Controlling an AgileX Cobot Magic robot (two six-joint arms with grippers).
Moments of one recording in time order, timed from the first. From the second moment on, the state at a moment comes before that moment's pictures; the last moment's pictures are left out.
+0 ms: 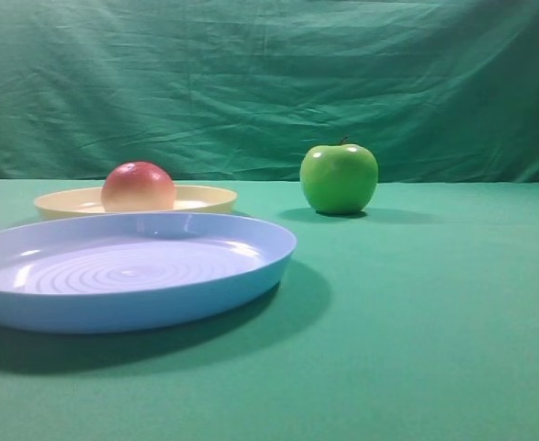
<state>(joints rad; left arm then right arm) 0.06 -0.02 0.01 0.32 0.38 -0.33 0.38 0.67 -0.80 -0.12 0.77 0.06</state>
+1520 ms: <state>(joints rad) 0.06 -0.02 0.01 0.32 0.38 -0.33 0.65 1.80 -1.52 0.26 0.69 -0.33</state>
